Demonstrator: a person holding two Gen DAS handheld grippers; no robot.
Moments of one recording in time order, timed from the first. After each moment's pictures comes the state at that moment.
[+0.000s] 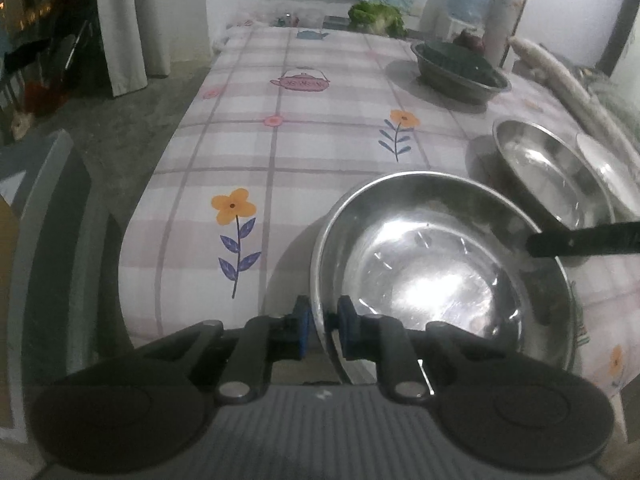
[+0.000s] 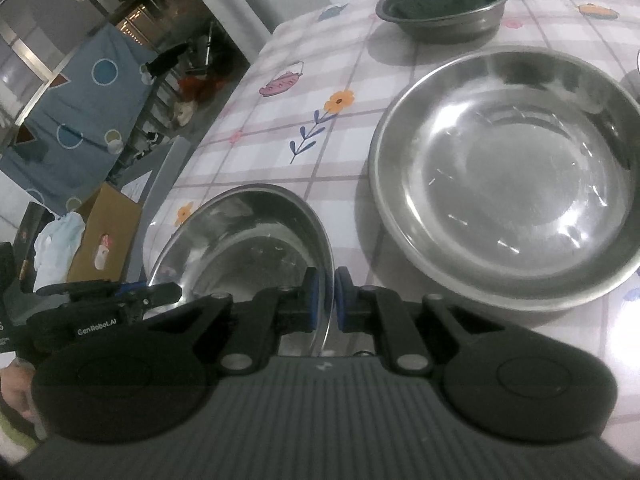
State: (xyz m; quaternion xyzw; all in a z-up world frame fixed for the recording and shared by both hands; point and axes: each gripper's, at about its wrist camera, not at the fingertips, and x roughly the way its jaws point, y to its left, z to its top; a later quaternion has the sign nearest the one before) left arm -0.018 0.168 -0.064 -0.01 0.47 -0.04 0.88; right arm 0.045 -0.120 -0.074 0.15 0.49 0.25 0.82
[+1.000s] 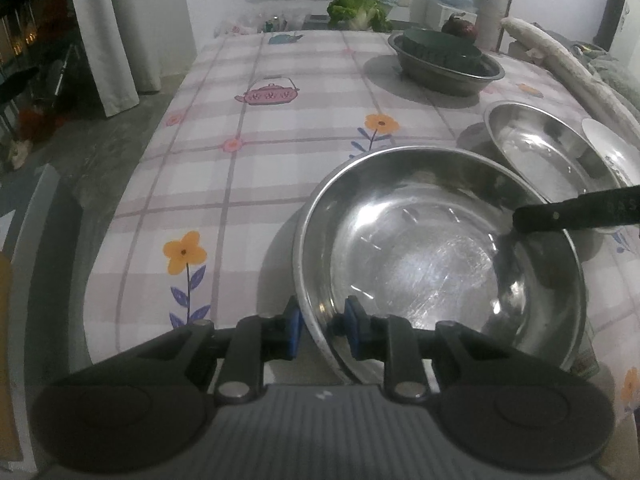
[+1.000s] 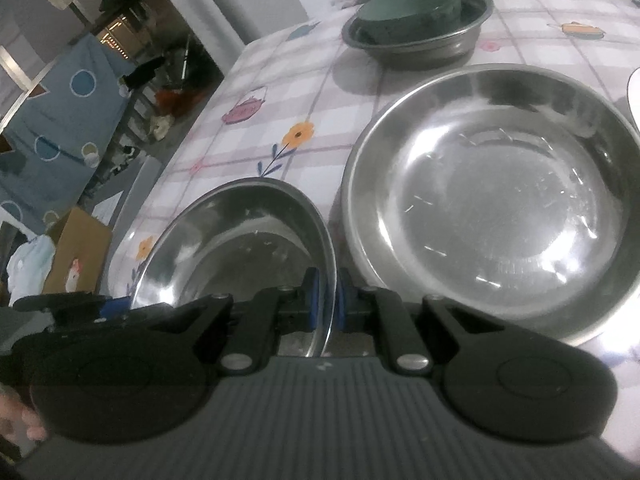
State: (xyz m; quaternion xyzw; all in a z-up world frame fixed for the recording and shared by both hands) left arm 0.017 0.128 -0.070 0.03 0.47 -0.04 0.88; right arm 0.084 -0.128 -0.081 0.15 0.48 0.22 0.84
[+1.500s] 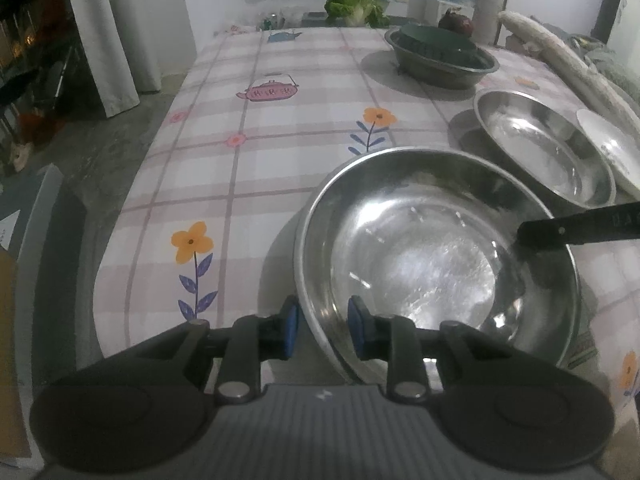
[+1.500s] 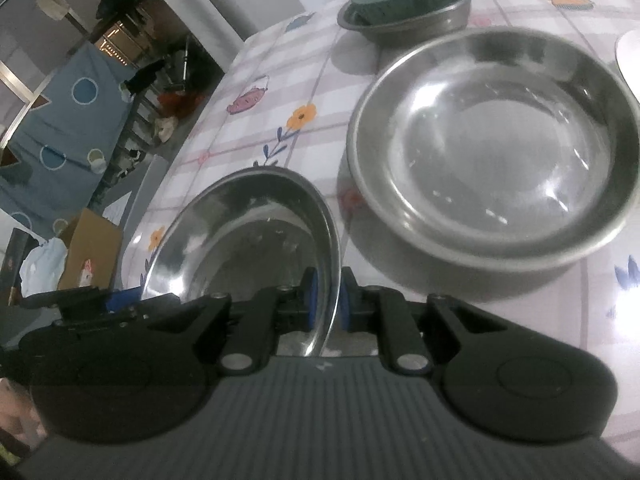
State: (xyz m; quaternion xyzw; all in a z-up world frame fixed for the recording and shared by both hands) left arm 0.006 0.128 -0.066 0.04 0.48 -0.04 0.88; right arm 0.065 -0.129 -0.089 0.17 0.49 0.22 0.83
